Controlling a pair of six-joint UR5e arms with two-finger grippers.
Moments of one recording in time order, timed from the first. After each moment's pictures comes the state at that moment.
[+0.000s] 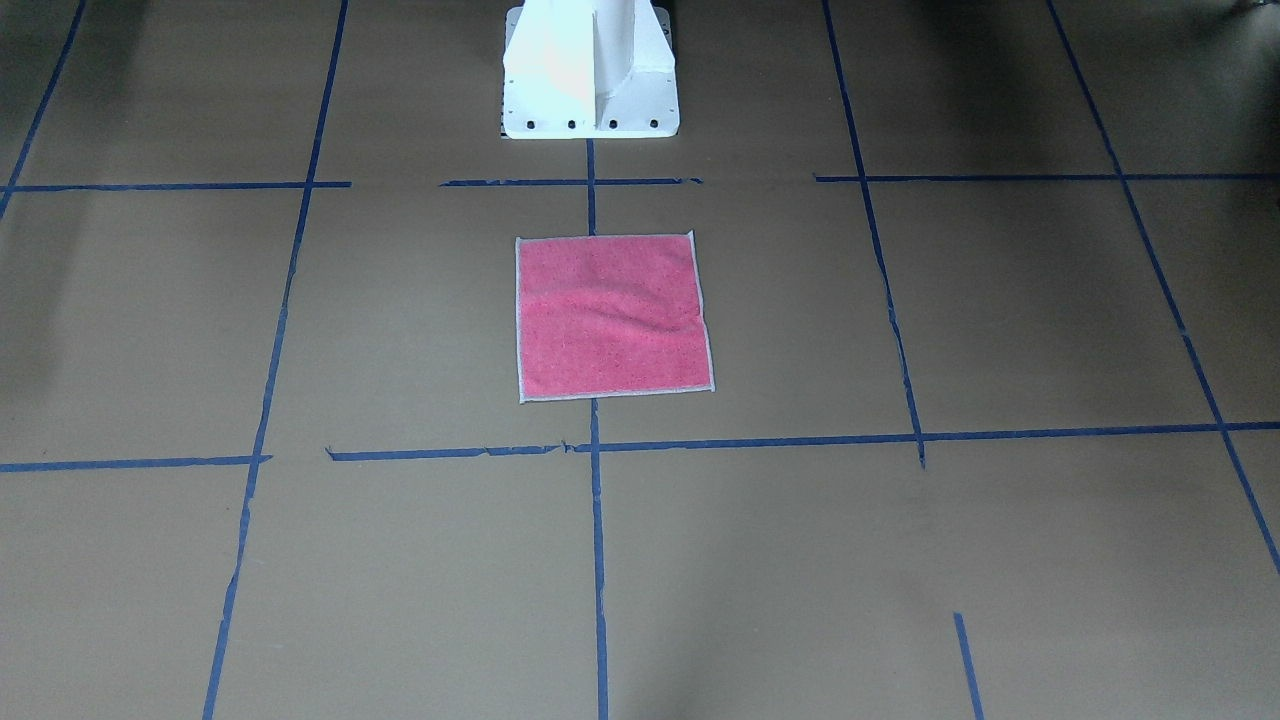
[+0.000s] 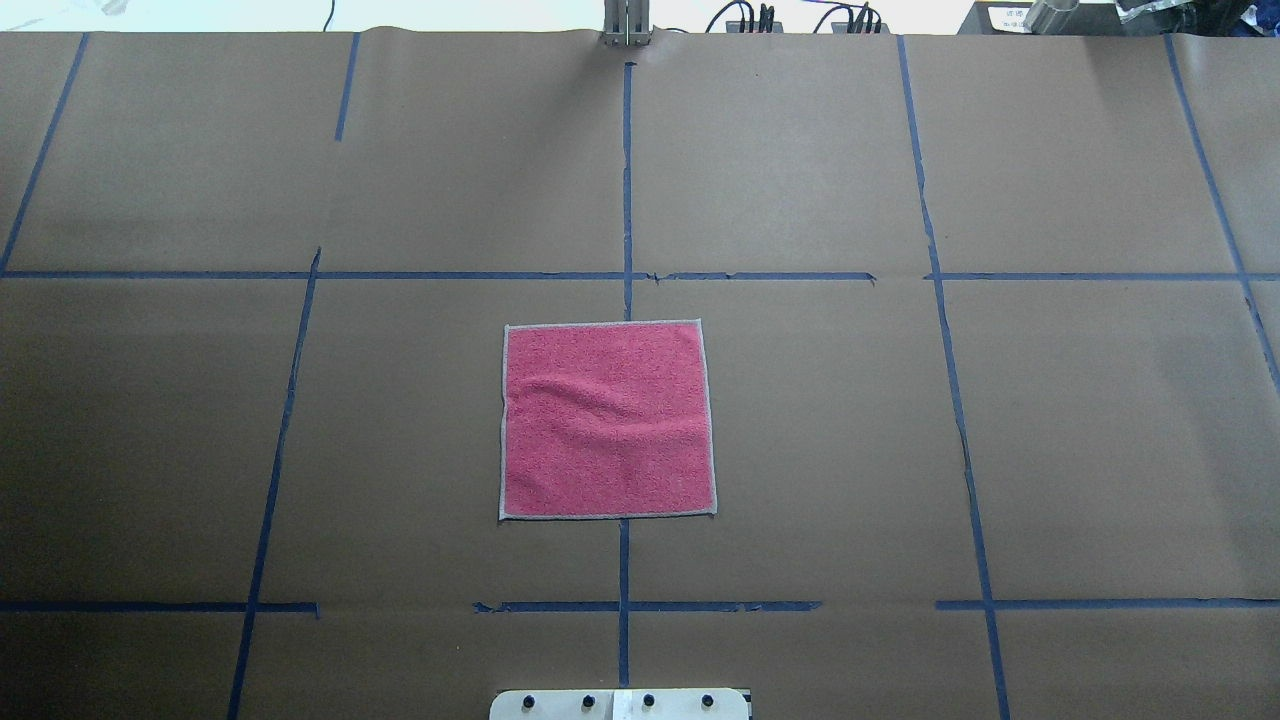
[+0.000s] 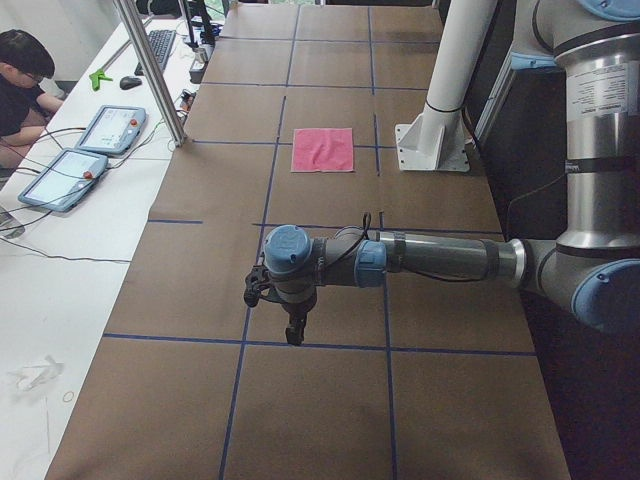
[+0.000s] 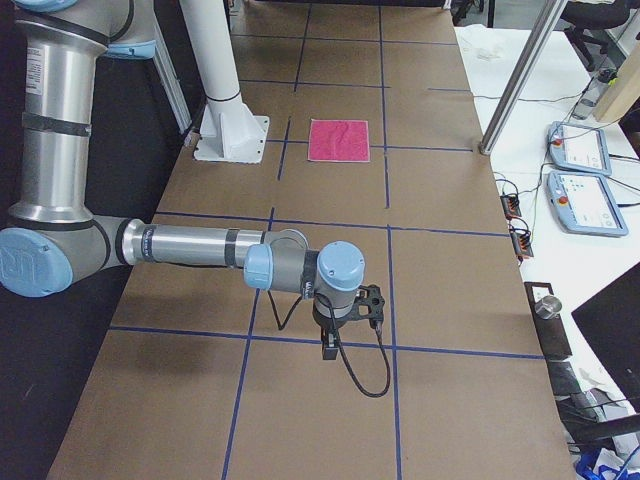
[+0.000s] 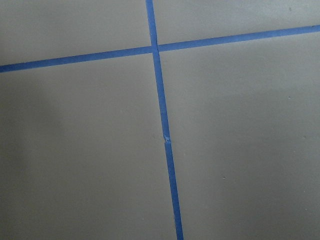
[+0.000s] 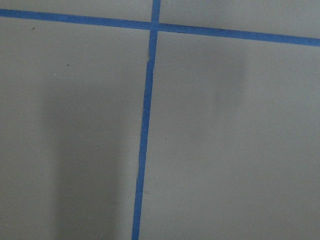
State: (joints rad) left arm -1.53 -1.44 -1.76 -1.52 -2.39 0.10; right arm 1.56 -1.73 1.72 -1.64 2.32 -0.13
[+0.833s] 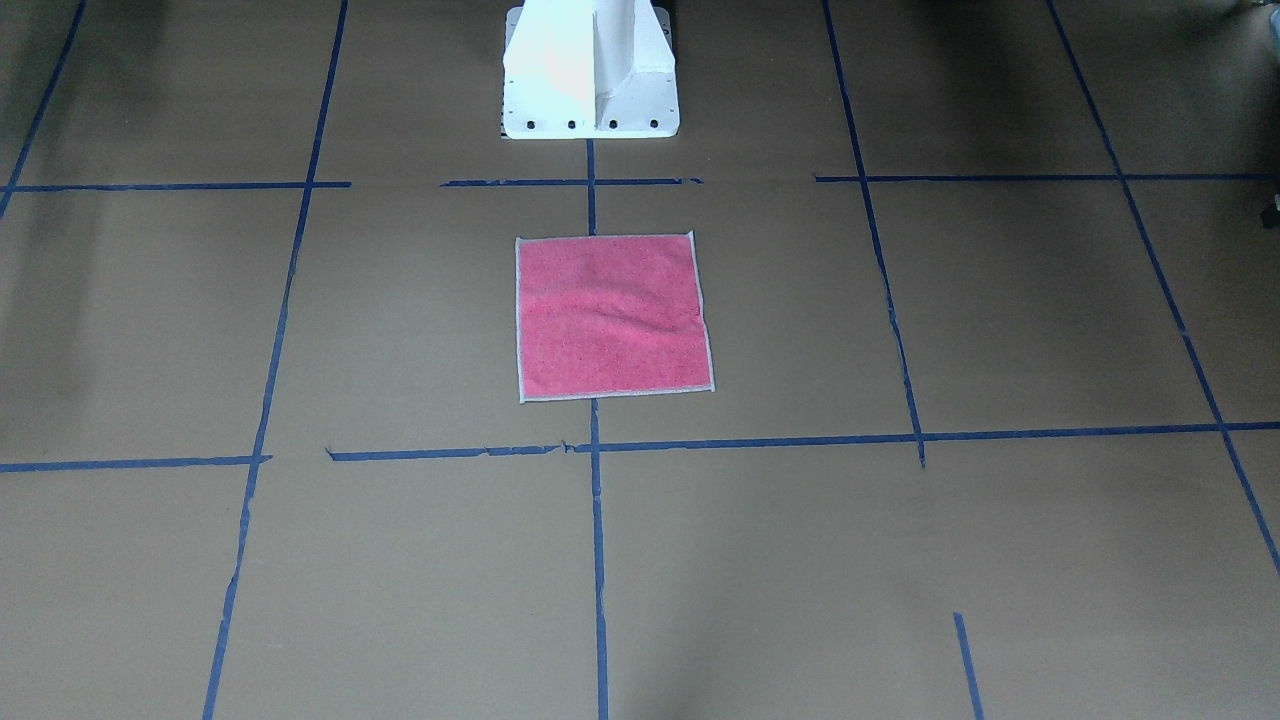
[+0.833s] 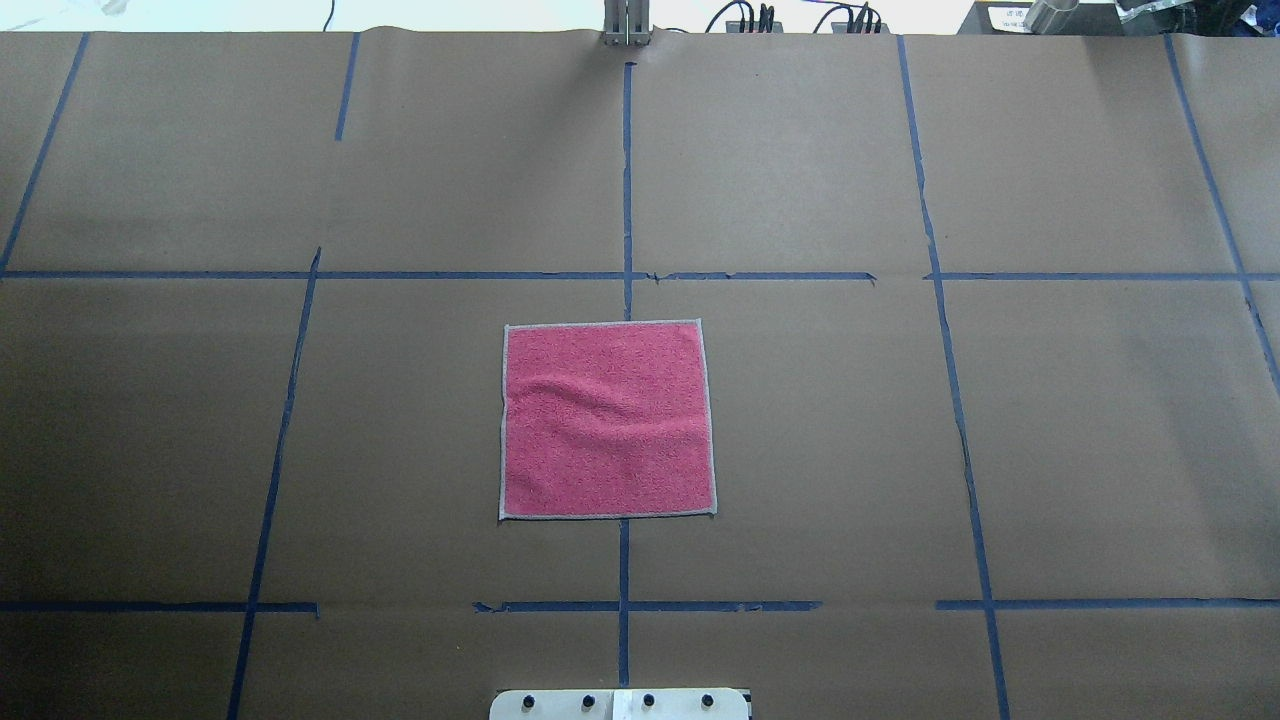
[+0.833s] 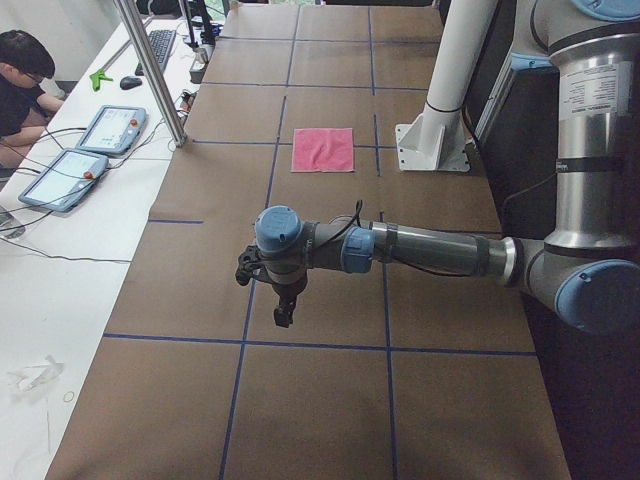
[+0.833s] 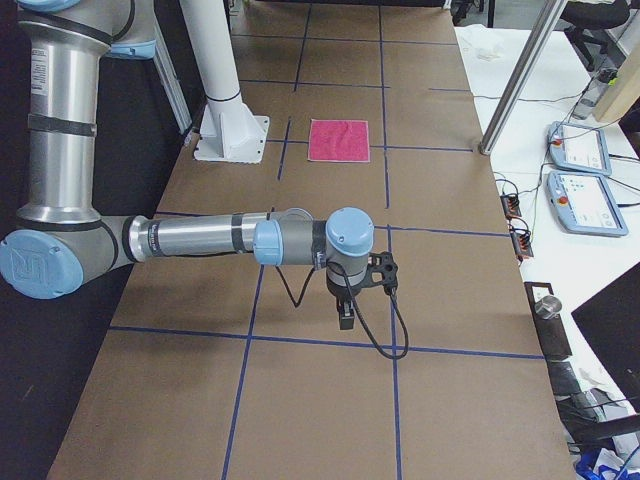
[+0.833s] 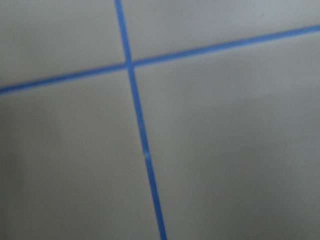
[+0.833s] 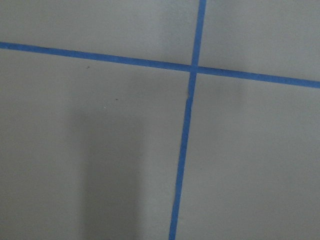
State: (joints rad) left arm -1.49 -1.53 -1.77 -1.55 -2.39 0.10; right arm 1.52 -1.69 1.85 -1.63 2.38 0.00
